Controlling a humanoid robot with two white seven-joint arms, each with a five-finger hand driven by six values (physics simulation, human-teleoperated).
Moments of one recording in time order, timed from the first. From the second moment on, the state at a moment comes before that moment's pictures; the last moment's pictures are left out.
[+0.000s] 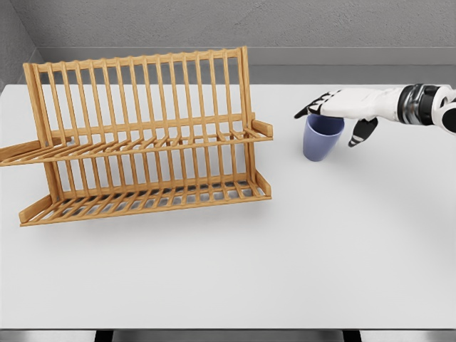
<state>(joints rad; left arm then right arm) -0.02 0.00 -0.08 -0.02 -0.07 -0.09 -0.03 -0.98 -0.78 0.97 -1.28 0.28 -0.39 0.61</state>
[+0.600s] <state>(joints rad) -0.02 0.00 -0.08 -0.02 -0.07 -0.09 -0.03 -1.02 -0.72 0.97 -1.22 0.28 -0.39 0.61</state>
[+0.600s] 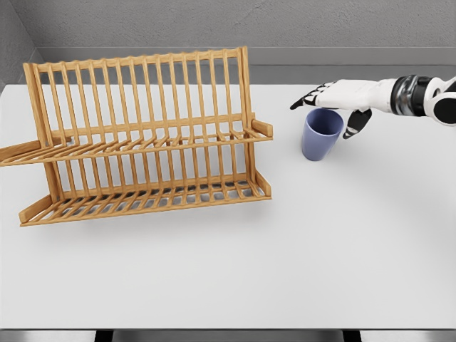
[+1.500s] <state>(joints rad) -0.02 0.00 -0.08 -0.02 -0.07 -0.09 -0.03 -1.02 -0.71 1.00 -1.20 0.29 -0.39 0.61</state>
